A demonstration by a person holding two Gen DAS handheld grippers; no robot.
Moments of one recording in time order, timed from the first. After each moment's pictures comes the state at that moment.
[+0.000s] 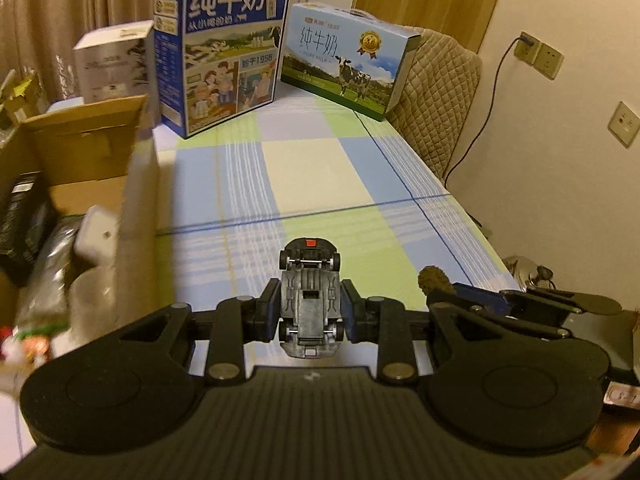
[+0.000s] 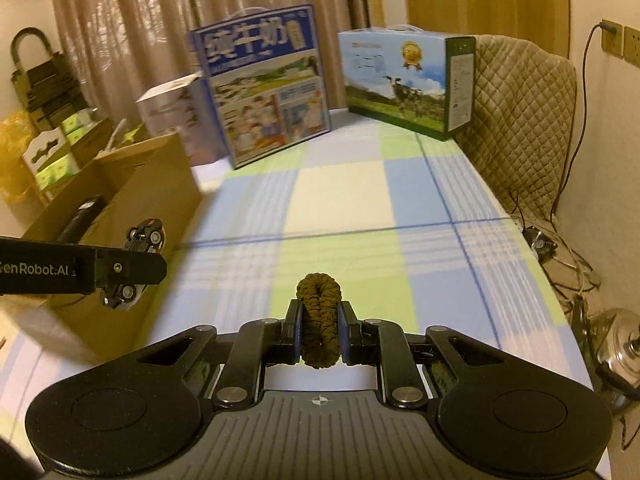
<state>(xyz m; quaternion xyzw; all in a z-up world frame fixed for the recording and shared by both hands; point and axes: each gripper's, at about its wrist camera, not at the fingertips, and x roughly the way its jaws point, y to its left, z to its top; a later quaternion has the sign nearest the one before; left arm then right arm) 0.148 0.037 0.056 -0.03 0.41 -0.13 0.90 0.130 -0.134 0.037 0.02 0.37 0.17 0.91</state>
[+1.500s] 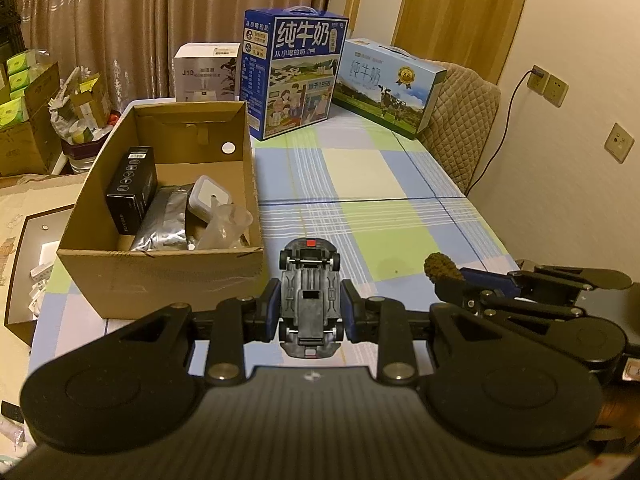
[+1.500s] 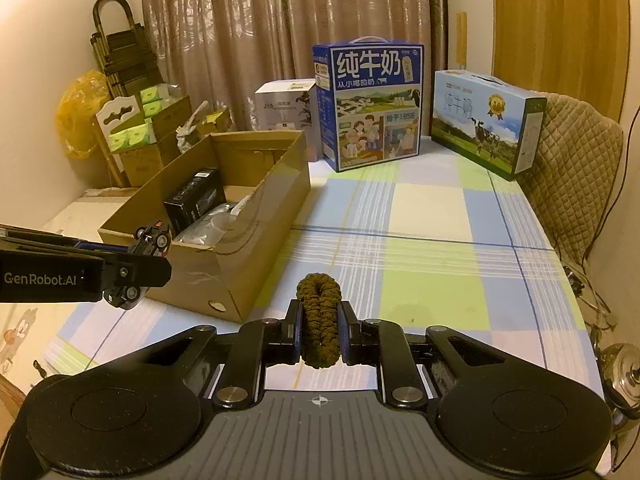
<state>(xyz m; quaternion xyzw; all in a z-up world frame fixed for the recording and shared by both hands) 0.020 0.118 0.101 -0.04 0.38 -0.08 0.92 0.021 -0.065 0.085 -0.04 0.34 0.25 0.91</state>
